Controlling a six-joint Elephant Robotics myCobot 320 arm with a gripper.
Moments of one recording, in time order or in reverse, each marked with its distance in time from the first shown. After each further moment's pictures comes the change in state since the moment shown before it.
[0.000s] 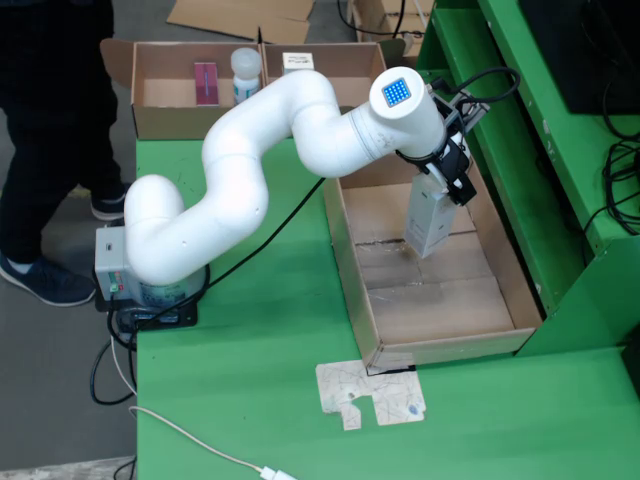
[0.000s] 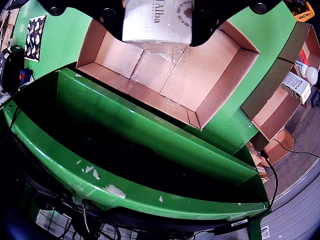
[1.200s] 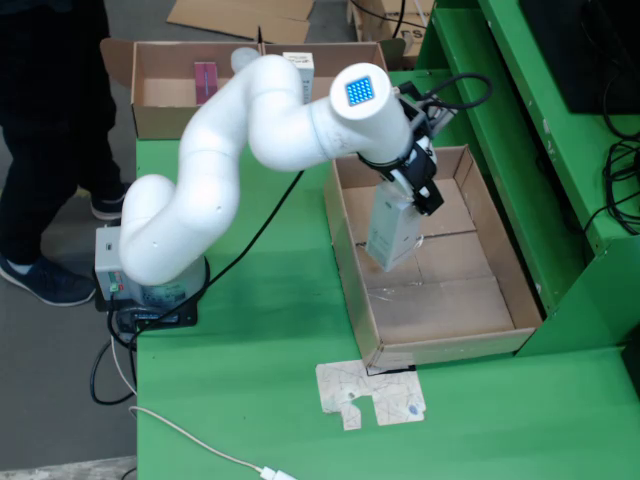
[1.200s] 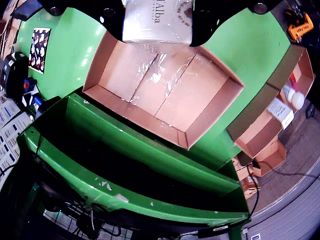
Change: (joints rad) arm -0.143 0.227 0.002 -0.327 0.078 -0.166
